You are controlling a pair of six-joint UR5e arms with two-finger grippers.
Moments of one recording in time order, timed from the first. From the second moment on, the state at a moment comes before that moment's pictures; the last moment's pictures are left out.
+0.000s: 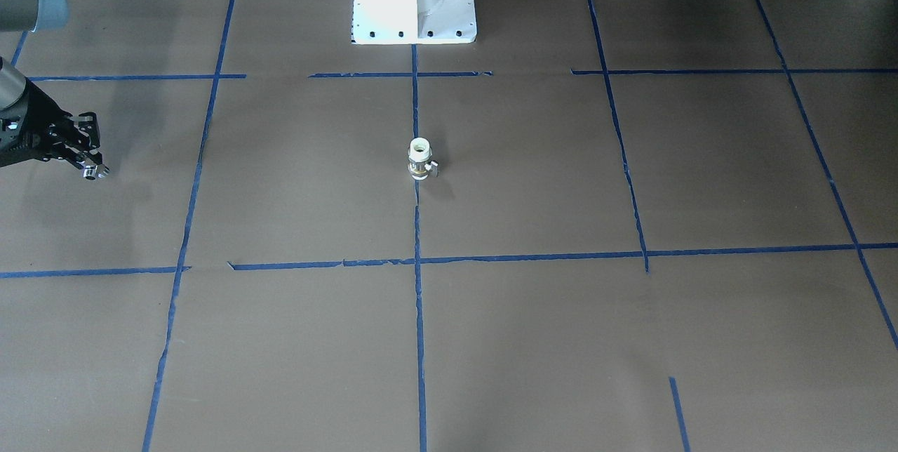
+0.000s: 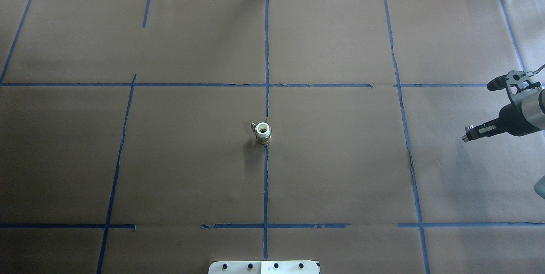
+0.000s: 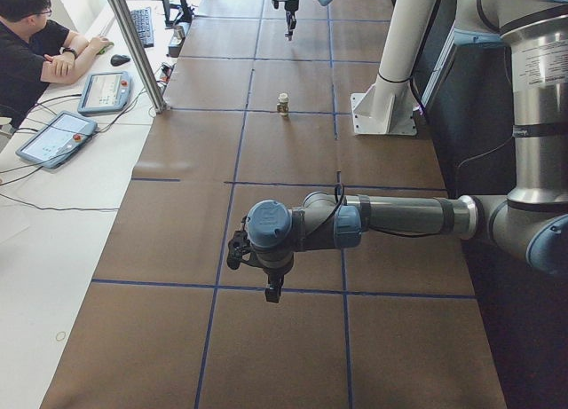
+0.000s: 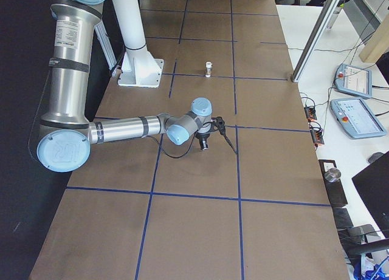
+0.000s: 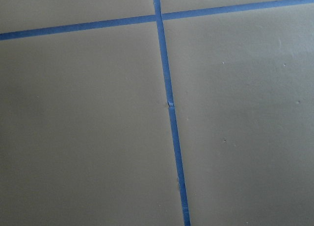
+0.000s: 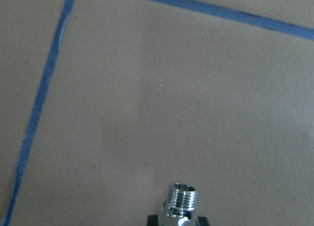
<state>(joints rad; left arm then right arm) -1.61 -1.40 -1.76 -1.47 -2.43 0.24 0.93 -1.70 1.82 -1.04 2.17 0.61</state>
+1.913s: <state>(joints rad) -1.61 -1.40 -1.77 -1.47 -2.43 0.20 0.60 -0.71 1.73 -1.79 1.93 1.61</state>
